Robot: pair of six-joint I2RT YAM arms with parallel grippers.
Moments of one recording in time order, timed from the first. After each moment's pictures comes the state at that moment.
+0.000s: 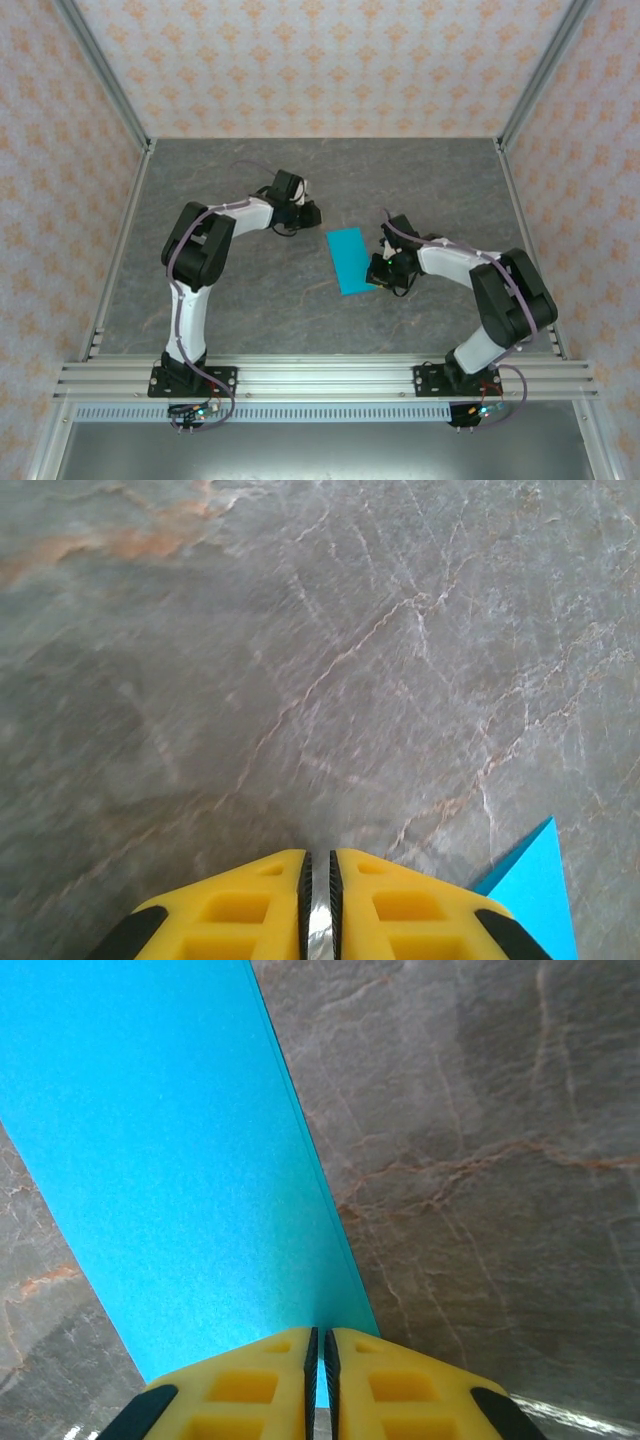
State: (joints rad) left arm -0.37 2.10 1.35 -0.18 0.35 -0.57; right arm 0.44 1.58 0.78 -0.46 -0.35 0.64
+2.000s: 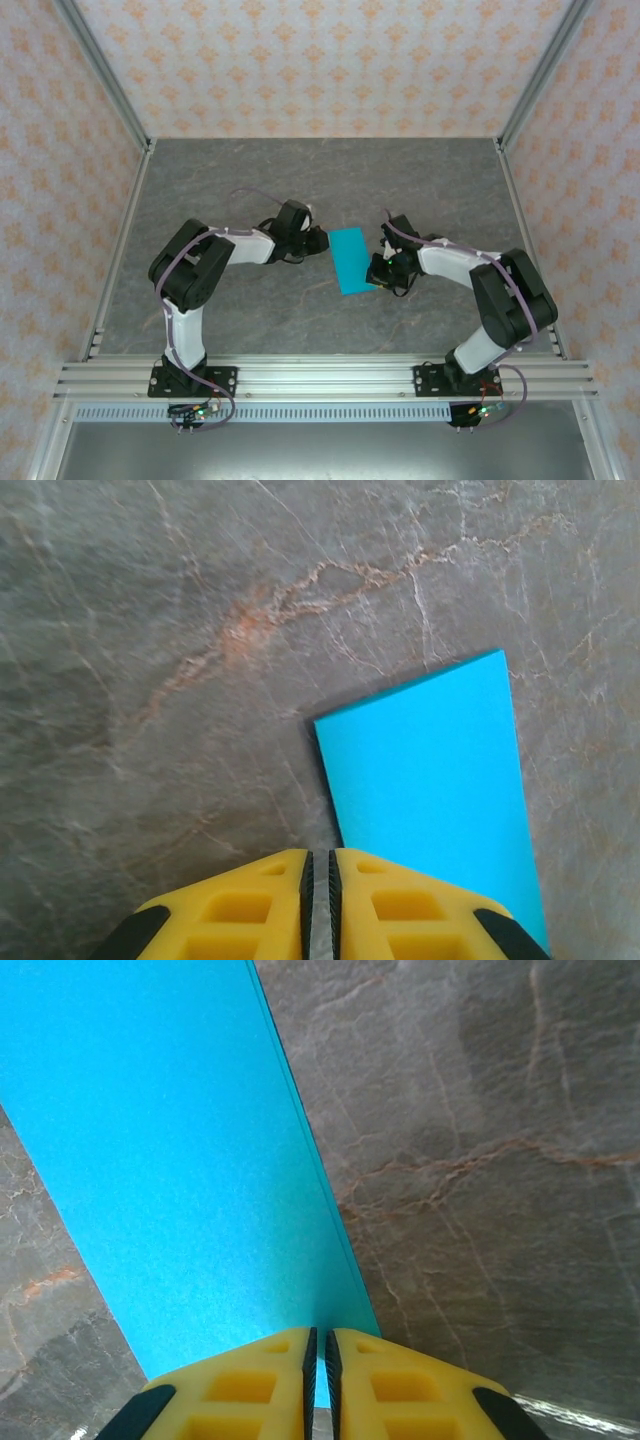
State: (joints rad) left arm -0.51 1.94 1.01 0.12 0.26 -0.74; right arm 0.44 1.58 0.77 -0.46 -0.36 0.65
